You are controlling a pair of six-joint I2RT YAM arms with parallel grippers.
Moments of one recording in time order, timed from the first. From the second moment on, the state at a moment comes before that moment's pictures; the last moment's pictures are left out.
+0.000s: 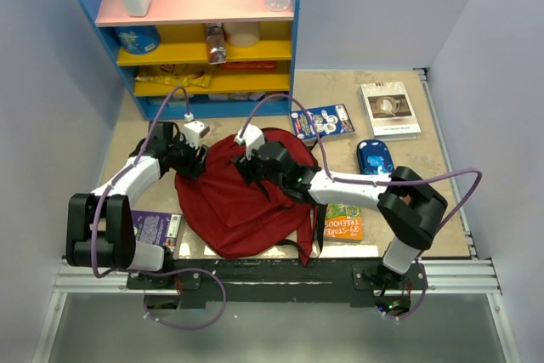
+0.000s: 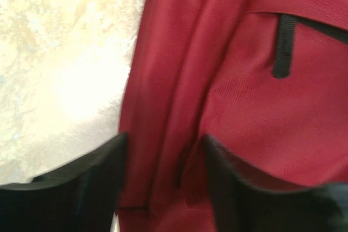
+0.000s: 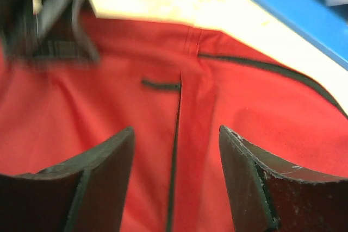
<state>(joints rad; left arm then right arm) -0.03 1.40 0.77 -0.29 0.37 0.37 0.99 1.71 1.04 0.27 0.22 0.06</state>
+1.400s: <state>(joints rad) -0.03 1.44 0.84 -0.33 0.38 0.36 0.86 2.02 1.33 0.14 -0.29 -0.60</state>
